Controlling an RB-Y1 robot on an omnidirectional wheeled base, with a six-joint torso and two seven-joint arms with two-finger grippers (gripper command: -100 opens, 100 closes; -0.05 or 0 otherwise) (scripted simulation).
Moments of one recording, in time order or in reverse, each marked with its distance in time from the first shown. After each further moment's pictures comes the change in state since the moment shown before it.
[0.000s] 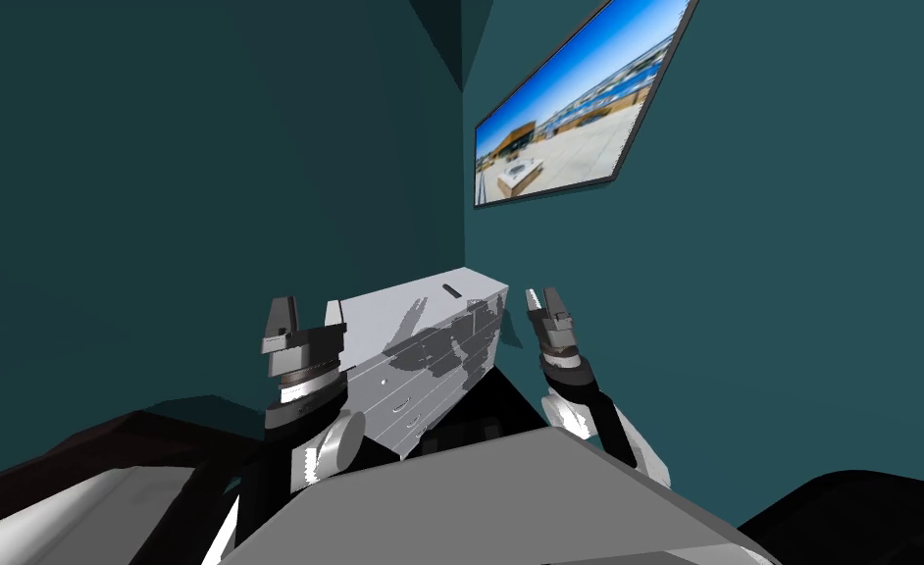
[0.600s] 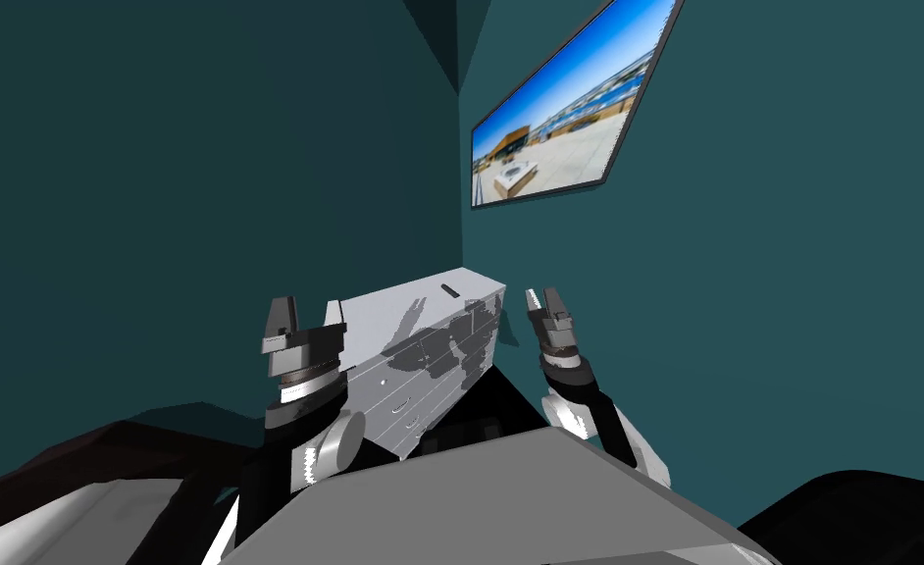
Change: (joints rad) left arm 0.000 0.000 0.000 0.000 0.000 0.000 0.000; right arm 0.000 -0.001 0.000 0.000 0.000 0.000 0.000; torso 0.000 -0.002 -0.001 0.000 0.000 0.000
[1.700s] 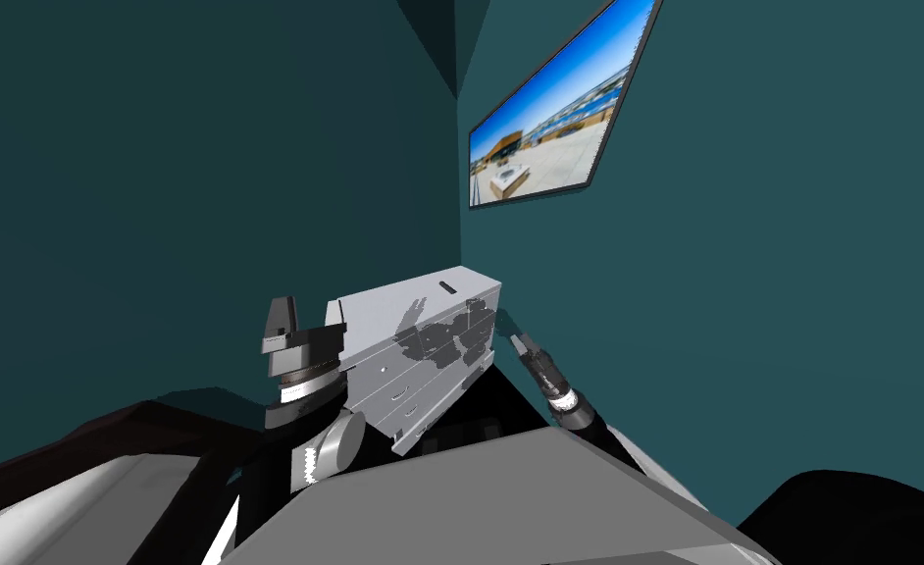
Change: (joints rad) left arm 0.000 0.000 0.000 0.000 0.000 0.000 0.000; right arm 0.168 -0.282 0.131 0.238 -0.004 -0.078 -0.143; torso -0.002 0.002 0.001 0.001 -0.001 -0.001
